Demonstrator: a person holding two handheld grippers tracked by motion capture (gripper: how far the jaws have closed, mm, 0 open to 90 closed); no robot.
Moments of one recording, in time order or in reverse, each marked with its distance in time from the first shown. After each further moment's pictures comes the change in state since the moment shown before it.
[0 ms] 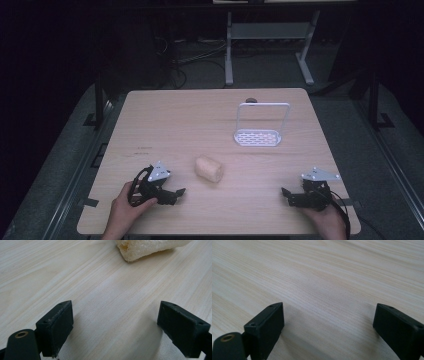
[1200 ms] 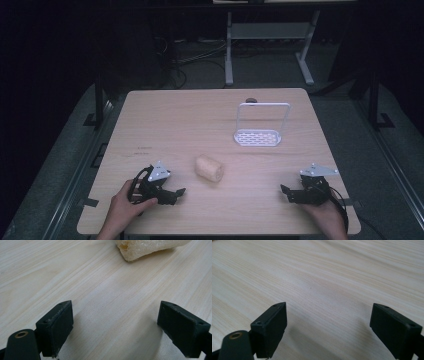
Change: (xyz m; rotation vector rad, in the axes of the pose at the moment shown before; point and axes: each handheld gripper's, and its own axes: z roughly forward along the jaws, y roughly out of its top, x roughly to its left) left arm 0.000 0.000 0.000 -0.001 0.002 -0.004; right arm -0.001 0.013 0.001 0.013 0.023 -0.018
